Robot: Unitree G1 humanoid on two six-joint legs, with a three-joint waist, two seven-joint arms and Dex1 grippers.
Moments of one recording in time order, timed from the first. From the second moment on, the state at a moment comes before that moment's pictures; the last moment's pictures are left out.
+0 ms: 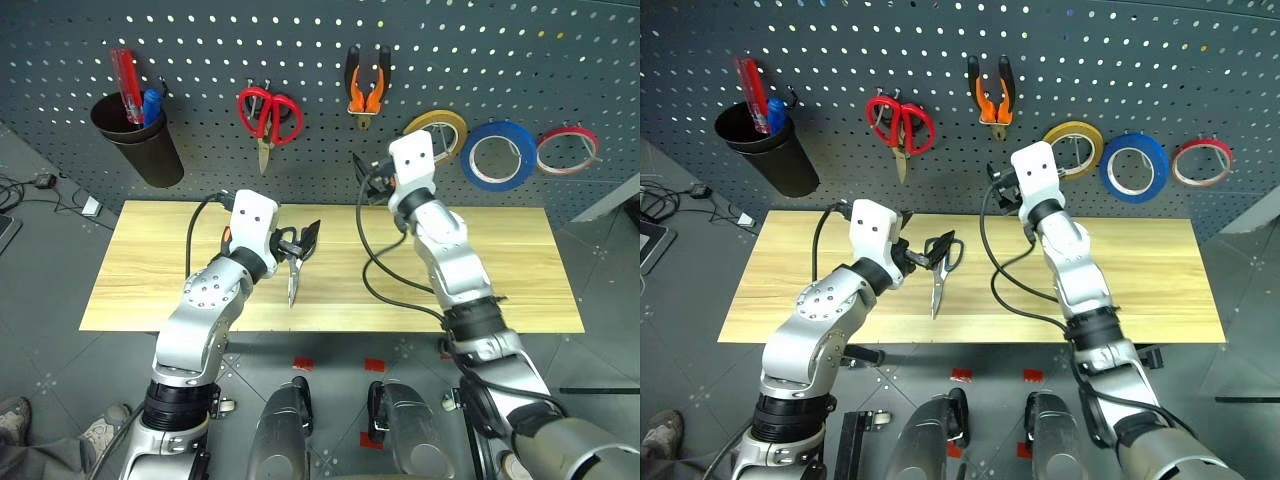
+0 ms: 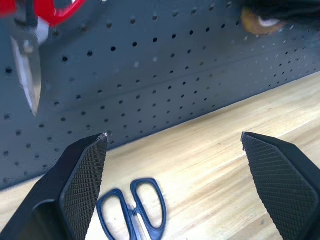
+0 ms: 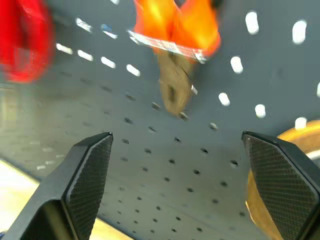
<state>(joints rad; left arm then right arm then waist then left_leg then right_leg) -0.32 0.32 -0.03 -0.35 -0.19 0.63 -0.25 -0.67 -0.15 0.12 0.07 -0.01 0.18 0.29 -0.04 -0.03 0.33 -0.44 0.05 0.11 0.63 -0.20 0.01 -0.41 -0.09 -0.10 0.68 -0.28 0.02</state>
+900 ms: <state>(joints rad) -0.49 0.08 0.09 0.20 -0.09 0.86 0.03 -0.38 -0.41 0.30 -0.42 0.30 0.65 0.68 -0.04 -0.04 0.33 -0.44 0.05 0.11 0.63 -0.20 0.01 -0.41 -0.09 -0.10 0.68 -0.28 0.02</state>
